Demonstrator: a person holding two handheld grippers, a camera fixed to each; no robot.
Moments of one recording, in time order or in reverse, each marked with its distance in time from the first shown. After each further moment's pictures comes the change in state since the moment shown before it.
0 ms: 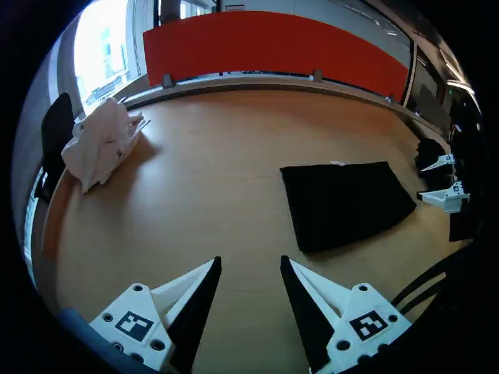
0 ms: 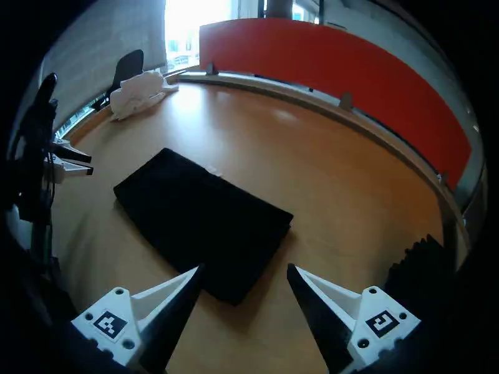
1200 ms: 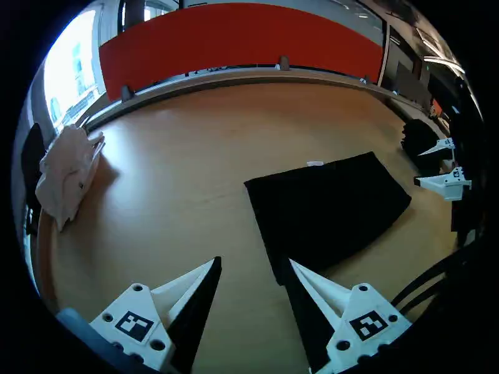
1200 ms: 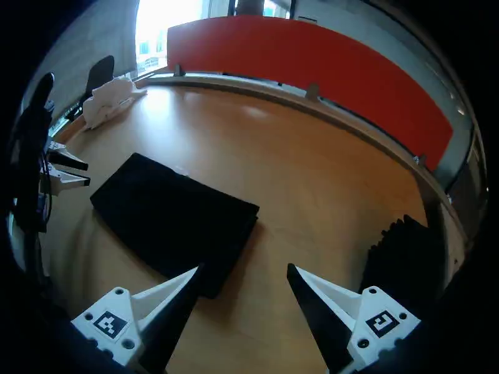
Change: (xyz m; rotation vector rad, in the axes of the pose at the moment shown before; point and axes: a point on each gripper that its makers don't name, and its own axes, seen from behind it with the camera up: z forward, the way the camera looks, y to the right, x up) left arm 0.029 0.044 0.049 -0.116 -0.026 0.140; right arm -0.003 0.023 -0.012 -0.141 -0.013 0.092
